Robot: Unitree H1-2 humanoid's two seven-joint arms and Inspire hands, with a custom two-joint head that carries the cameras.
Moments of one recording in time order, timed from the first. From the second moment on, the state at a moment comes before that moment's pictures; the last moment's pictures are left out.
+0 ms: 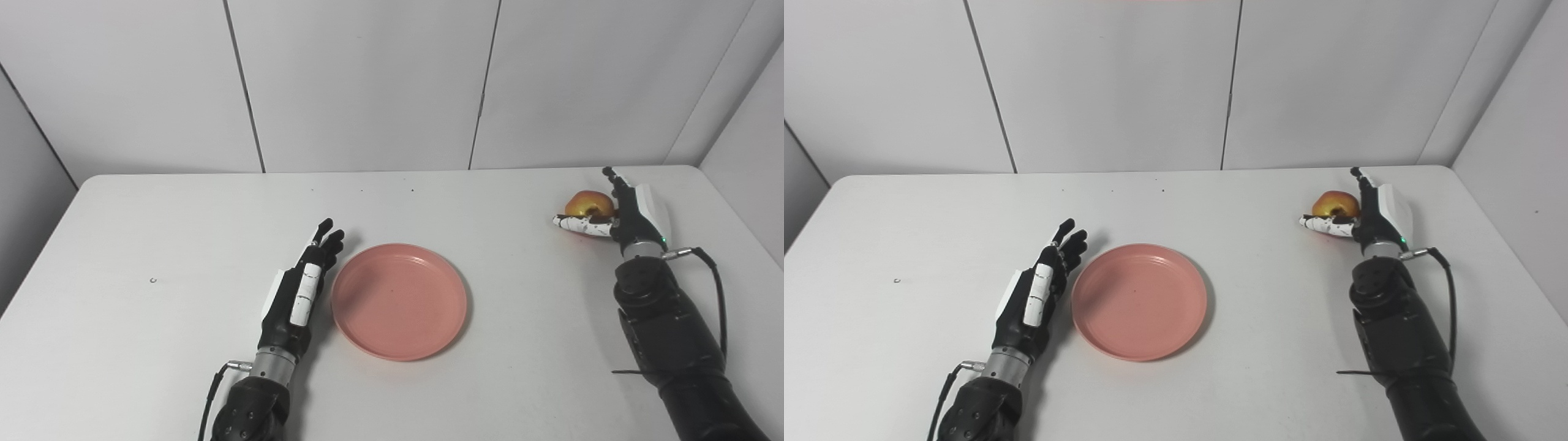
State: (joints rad) left arm -0.17 -0.02 -0.09 0.09 -0.04 -0.06 -0.11; right arm -0.60 -0.34 0.02 0.57 -0.40 0.25 -0.24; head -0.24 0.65
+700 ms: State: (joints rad) left arm -0.17 -0.02 -0.09 0.09 -0.04 -0.06 -0.11; right arm -0.60 -0.33 0.03 0.65 -0.40 0.14 -0.39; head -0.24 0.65
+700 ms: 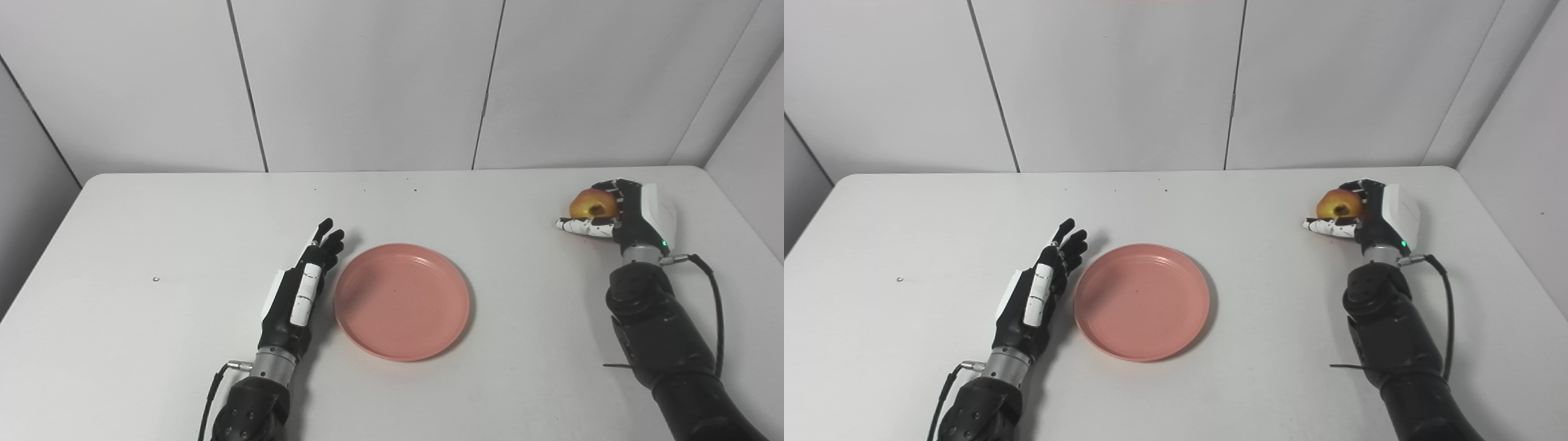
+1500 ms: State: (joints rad) left arm -0.17 -0.02 -0.09 0.08 -0.02 -0.06 -0.11; right arm -0.34 -0.16 0.08 0.02 -0.34 0.14 -0.23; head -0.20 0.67
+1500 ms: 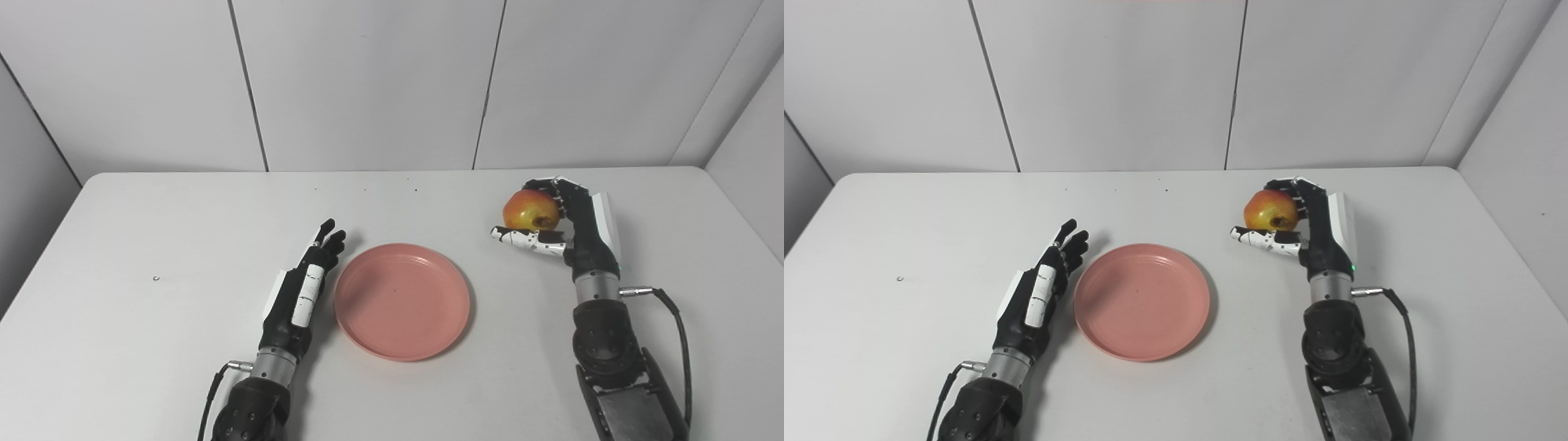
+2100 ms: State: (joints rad) left arm -0.16 -0.04 -0.10 0.08 0.00 -0.06 -0.09; right arm -0.21 -0.12 0.22 -0.10 -0.35 0.05 -0.07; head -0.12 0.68
